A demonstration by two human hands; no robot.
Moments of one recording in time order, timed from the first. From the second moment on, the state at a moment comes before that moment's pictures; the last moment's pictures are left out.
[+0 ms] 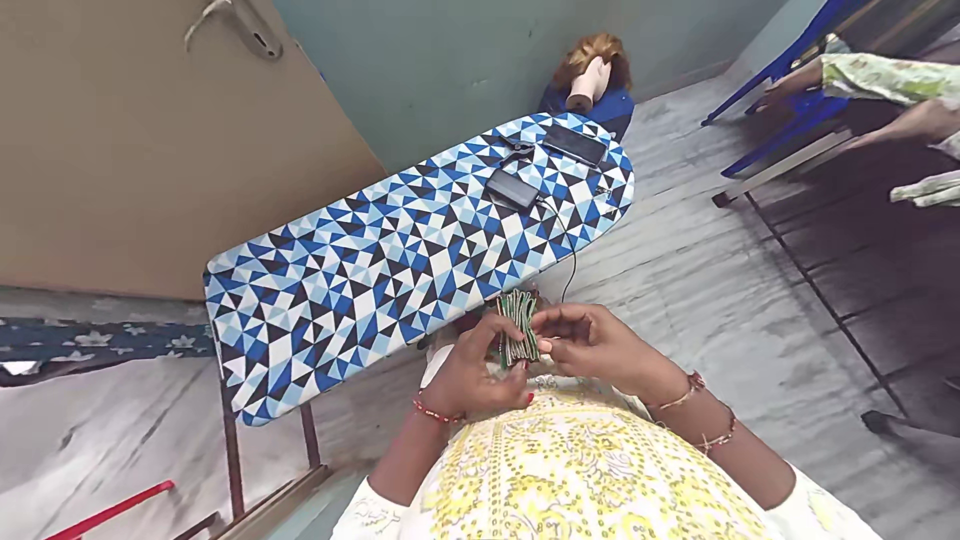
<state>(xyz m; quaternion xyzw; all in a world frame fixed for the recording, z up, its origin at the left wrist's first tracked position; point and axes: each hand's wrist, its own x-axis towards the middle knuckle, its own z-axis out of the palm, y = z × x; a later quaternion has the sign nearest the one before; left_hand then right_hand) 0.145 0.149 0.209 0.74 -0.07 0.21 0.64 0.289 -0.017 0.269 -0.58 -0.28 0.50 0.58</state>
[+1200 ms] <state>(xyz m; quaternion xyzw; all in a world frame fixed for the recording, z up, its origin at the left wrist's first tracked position) 0.085 0.199 0.201 0.78 -0.03 0.24 0.58 0.228 0.007 0.267 -0.67 -0.43 0.33 0.51</state>
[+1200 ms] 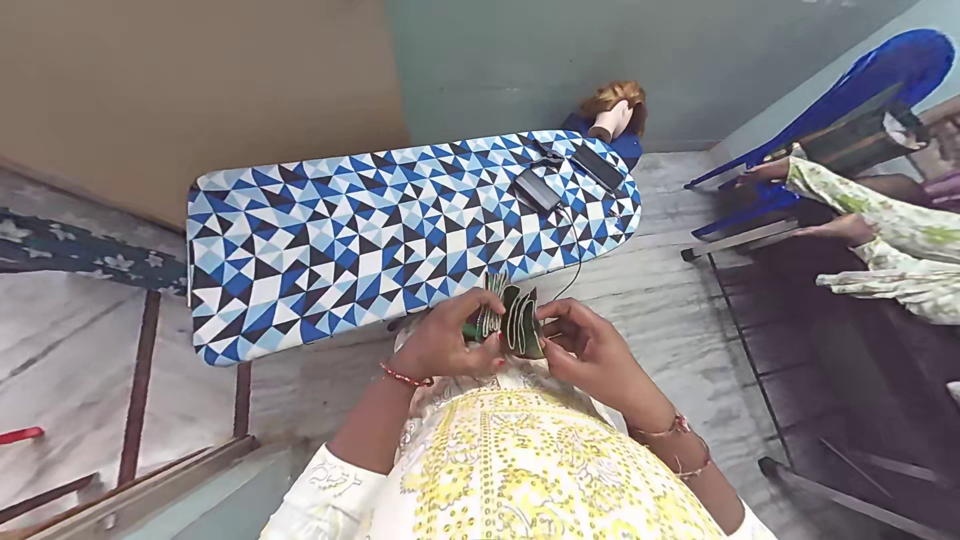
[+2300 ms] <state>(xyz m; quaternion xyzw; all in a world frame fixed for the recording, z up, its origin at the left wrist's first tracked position) 0.065 0.230 0.210 0.80 -0.04 0.18 0.57 0.255 -0.019 0.272 -0.69 -0.56 0.27 0.37</state>
